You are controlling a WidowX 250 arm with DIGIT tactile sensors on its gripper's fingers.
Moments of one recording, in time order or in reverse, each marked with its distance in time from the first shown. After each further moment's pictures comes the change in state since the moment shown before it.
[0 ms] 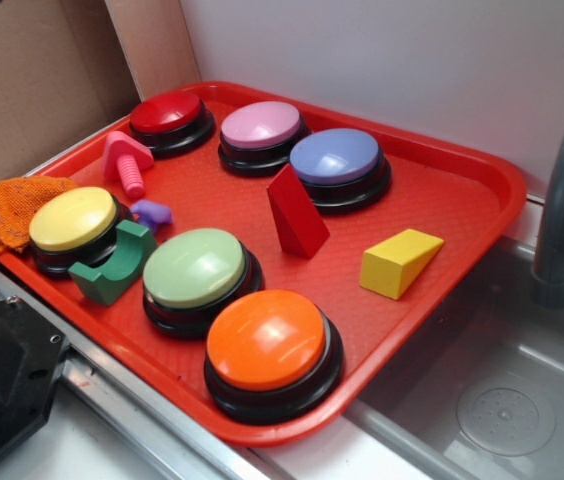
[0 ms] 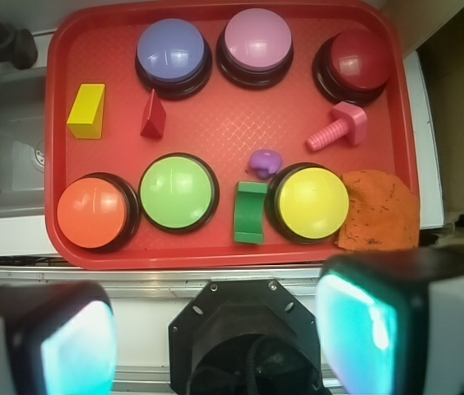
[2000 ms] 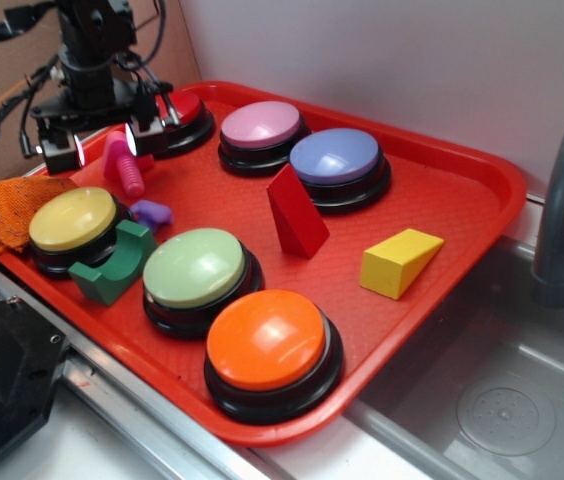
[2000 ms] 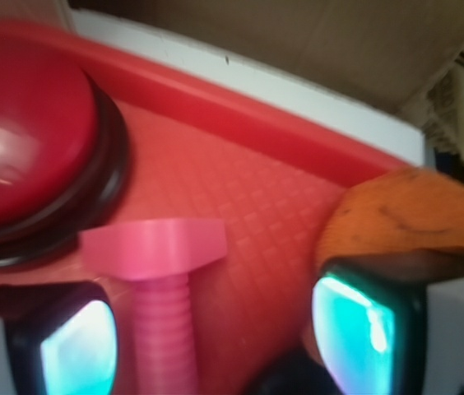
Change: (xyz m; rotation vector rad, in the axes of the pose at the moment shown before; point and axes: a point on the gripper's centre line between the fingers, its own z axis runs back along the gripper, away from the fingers) arm 0.077 0.146 -0.213 0.425 -0.161 1.137
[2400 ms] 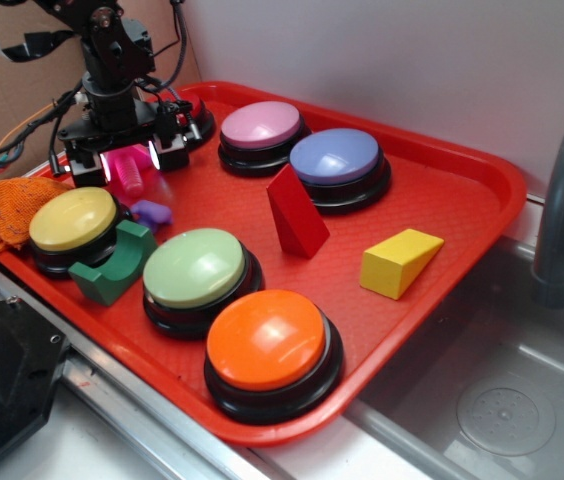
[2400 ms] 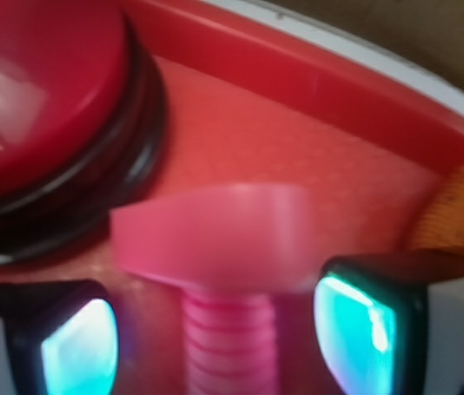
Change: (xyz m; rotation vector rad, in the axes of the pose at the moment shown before) arm -0.003 -0.017 -0.017 -0.086 0.016 -0.015
